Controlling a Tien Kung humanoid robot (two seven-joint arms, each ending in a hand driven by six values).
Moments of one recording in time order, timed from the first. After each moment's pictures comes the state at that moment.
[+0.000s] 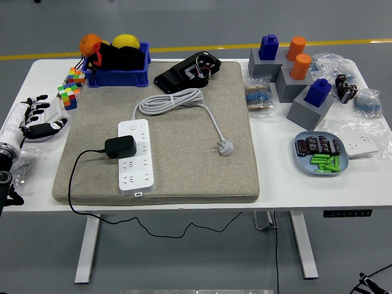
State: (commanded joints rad) left arm -0.26 0.16 -1.65 -1.23 1.75 -0.04 0.25; right arm 0.06 -0.11 1.65 0.23 -1.16 0.12 0.06
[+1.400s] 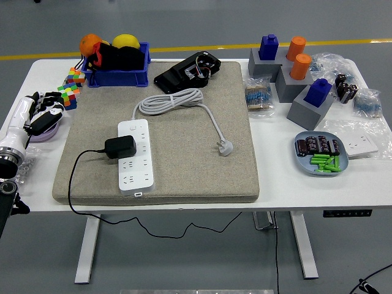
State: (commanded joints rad) left arm -0.18 0.15 -1.62 -1.30 1.72 0.02 0.10; right arm 0.05 -0.10 1.66 0.22 -1.18 0.12 0.04
